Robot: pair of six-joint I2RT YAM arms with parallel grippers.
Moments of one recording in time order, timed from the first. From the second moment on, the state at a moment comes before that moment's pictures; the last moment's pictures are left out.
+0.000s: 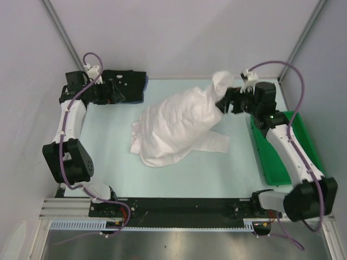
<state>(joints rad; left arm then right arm) 0.21 1.63 1.49 -0.57 0.62 0.03 0.24 1.22 1.20 -0.21 -0.40 0.21</state>
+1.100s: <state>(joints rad) 0.18 1.88 1.19 -0.62 0.53 -0.01 0.29 1.58 1.31 -0.44 -0.51 -0.13</state>
